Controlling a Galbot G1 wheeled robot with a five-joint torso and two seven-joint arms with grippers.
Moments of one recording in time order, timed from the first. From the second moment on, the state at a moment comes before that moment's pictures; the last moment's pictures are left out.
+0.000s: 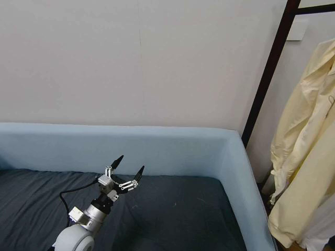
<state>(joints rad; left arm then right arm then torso) 1.22 -0.87 -0.27 -1.89 -0.60 -0.46 0.13 -0.56 0.18 0.40 1.97 1.33 -0.52 0.71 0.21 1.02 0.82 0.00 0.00</state>
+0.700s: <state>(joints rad) 1.18 -0.87 -0.24 -1.81 -0.60 -0.45 0.13 0.00 0.57 -0.18 1.62 1.05 -0.49 0.78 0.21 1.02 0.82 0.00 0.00</state>
